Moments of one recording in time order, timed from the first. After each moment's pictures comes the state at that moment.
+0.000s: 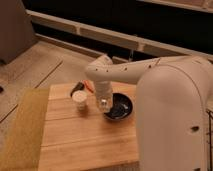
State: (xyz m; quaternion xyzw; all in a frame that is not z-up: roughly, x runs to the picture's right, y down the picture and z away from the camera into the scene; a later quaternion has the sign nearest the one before) arm 0.012 0.093 0.803 -0.22 0.30 0.67 0.64
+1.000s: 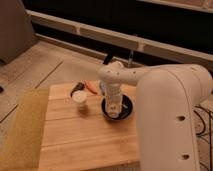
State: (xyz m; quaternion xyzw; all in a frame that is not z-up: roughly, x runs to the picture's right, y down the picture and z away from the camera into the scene) arm 0.055 0.125 0.831 -0.25 0.34 0.67 0.61
